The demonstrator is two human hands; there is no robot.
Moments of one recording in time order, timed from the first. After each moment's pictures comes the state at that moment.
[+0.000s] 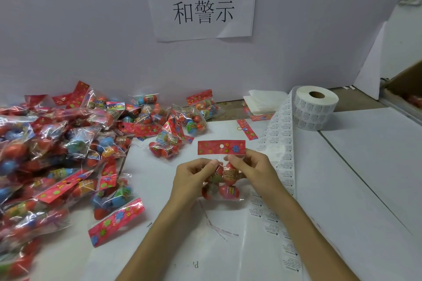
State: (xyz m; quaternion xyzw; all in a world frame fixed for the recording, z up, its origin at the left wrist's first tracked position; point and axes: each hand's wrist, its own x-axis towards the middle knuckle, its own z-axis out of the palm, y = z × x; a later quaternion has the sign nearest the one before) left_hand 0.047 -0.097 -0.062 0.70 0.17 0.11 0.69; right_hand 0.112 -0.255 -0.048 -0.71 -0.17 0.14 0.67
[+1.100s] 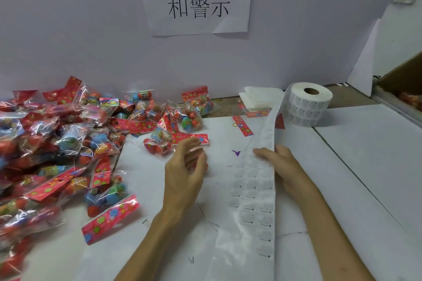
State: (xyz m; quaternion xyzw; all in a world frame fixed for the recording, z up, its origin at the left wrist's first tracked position) left_hand 0.041 -0.096 -0.069 0.78 0.09 0.31 0.54; right_hand 0.149 -0.302 -0.054 -0.73 0.01 0.16 0.67
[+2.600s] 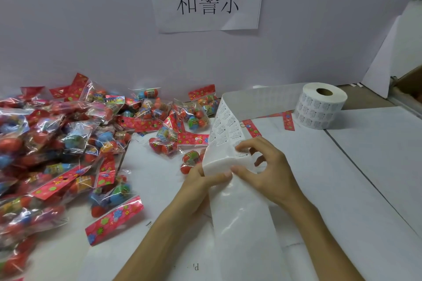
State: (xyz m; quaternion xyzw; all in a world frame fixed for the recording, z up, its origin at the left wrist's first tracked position) left_hand 0.040 -0.103 -0.063 0.55 0.12 -0.05 0.82; right_hand 0.120 -0.274 -0.048 -0.80 -0.33 -0.06 0.50
